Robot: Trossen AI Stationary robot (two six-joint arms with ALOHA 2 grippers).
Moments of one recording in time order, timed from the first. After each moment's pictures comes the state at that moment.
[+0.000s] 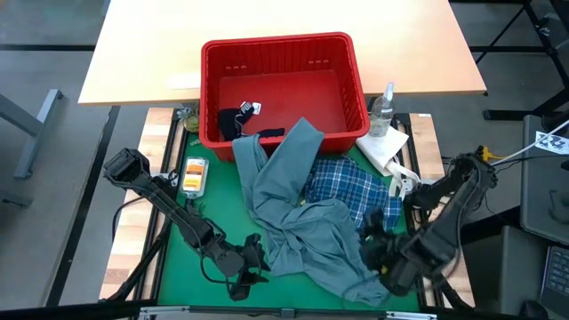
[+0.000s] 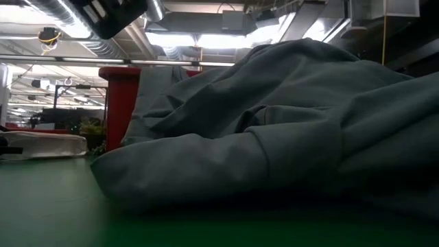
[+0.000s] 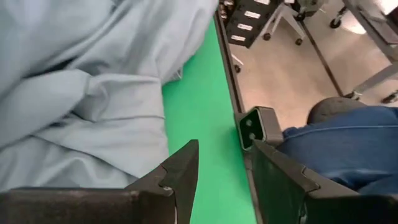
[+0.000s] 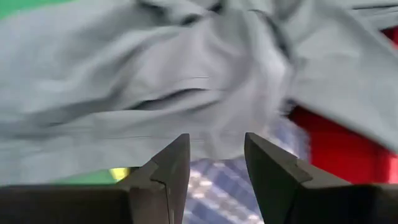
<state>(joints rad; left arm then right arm) -0.64 1.69 1.05 0.02 -0.22 -0.59 0.79 1.57 1.56 -1.39 0.57 0.31</state>
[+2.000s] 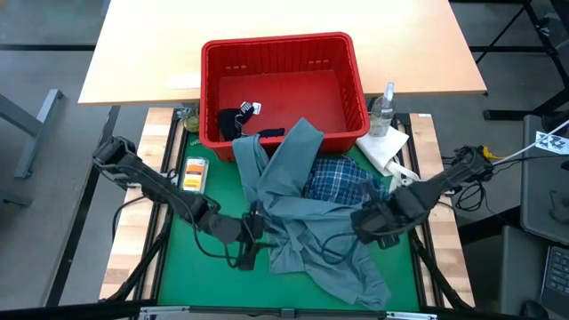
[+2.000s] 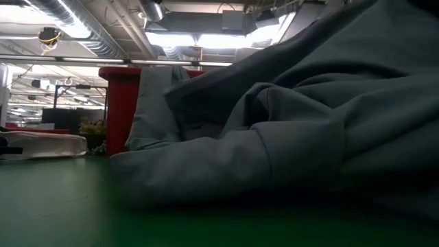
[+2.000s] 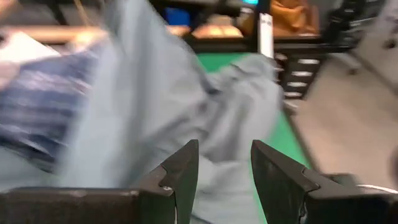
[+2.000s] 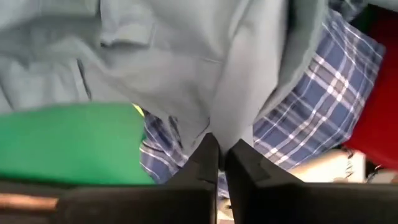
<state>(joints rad) -0.50 1.50 1.04 -0.02 -0.36 -0.25 0.47 1.52 1.56 -1.57 0.19 0.18</state>
